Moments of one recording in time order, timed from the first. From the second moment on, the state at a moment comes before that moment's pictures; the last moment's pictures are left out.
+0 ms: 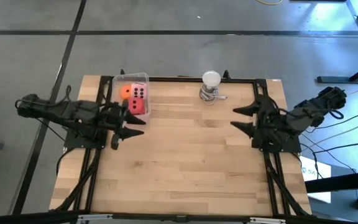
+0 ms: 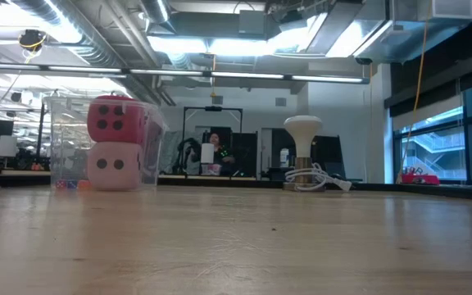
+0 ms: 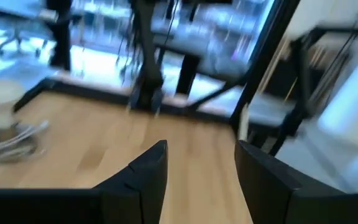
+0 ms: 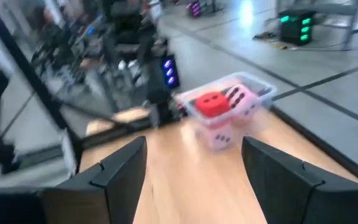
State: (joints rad) left arm -0.19 0.75 0.96 -0.33 -0.14 -0.30; right arm 0.61 0.92 1.22 -0.59 0.78 0.45
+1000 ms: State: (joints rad) left arm -0.11 0.66 0.69 -0.06 -0.22 -0.28; right arm 0.01 0.77 0.95 -0.39 0.19 0.28
